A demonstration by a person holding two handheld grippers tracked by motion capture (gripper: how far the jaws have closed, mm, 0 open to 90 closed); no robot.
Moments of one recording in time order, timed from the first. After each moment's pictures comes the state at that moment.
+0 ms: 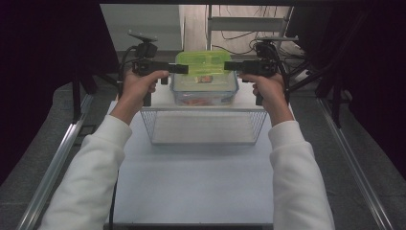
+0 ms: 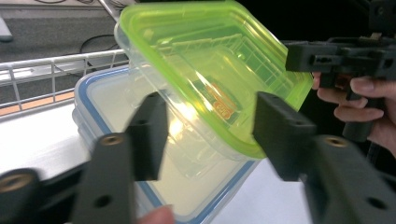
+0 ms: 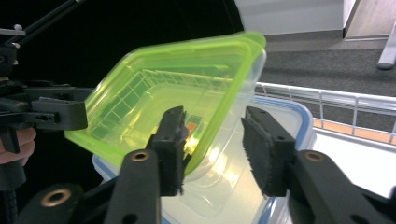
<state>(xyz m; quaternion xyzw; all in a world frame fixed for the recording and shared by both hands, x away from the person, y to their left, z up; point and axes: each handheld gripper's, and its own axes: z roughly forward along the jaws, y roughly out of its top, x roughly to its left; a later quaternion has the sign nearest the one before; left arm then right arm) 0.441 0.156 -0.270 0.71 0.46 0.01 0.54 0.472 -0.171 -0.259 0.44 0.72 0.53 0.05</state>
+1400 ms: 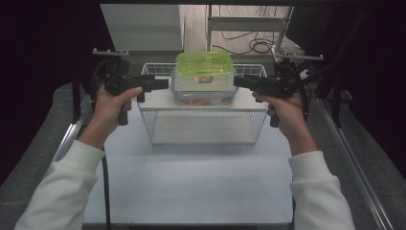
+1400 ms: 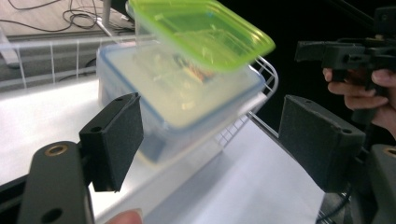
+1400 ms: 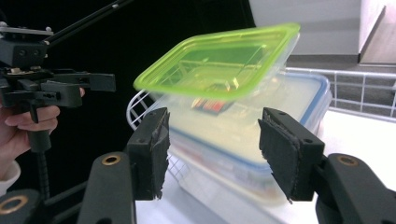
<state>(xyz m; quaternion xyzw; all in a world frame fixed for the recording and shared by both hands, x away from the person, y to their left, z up) 0.364 0.204 -0.278 0.71 0.42 0.05 0.56 0.398 -0.203 -0.258 0.38 0.72 0.57 0.06</state>
